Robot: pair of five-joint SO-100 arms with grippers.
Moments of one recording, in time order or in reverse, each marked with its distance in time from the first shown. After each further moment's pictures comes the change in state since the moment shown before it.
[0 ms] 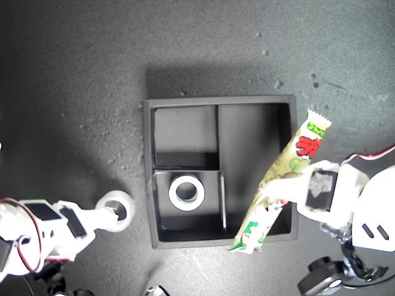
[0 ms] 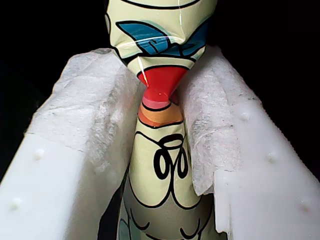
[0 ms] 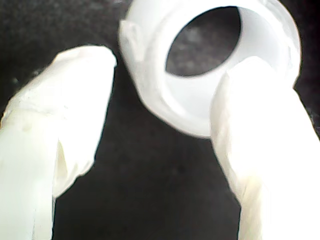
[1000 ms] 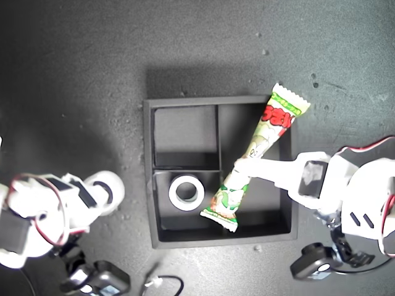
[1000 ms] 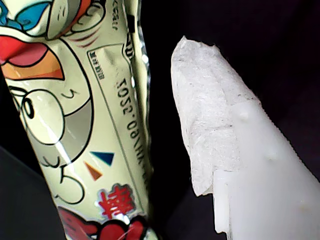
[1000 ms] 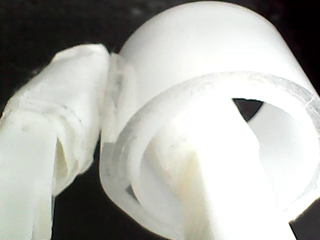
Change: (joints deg) arm 0 -14.0 1.7 -10.7 14.6 7.7; arm 1 1.1 -0.4 8.4 -3.4 2.1
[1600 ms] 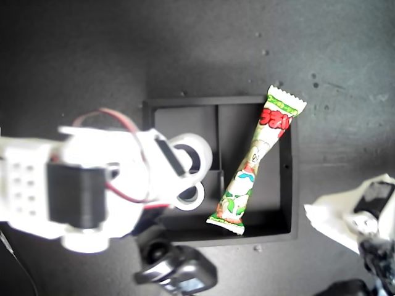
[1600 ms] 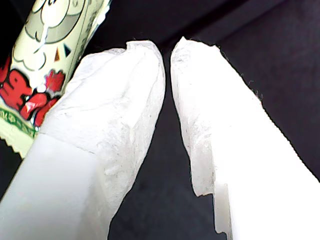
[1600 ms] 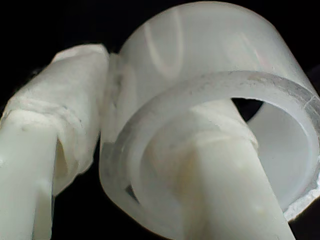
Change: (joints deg) arm 0 -11.9 -50.8 -75.8 29.7 18.7; arm 1 -7.6 0.0 -36.5 35.3 39.6
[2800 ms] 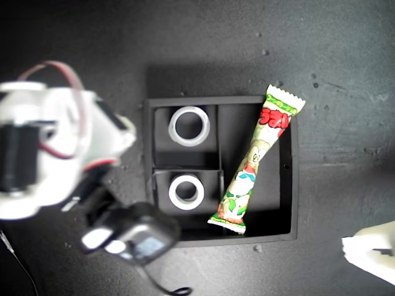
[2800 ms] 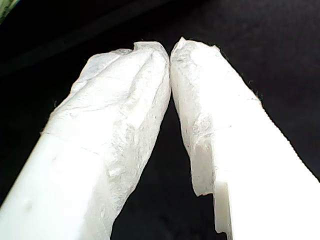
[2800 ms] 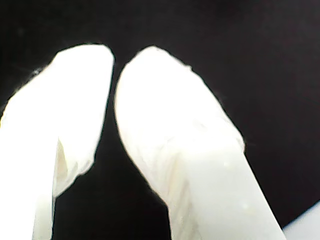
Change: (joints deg) arm 0 -5.5 46.2 43.2 -2.6 -11.0; arm 1 -2.0 26.5 24.7 -7.4 16.6
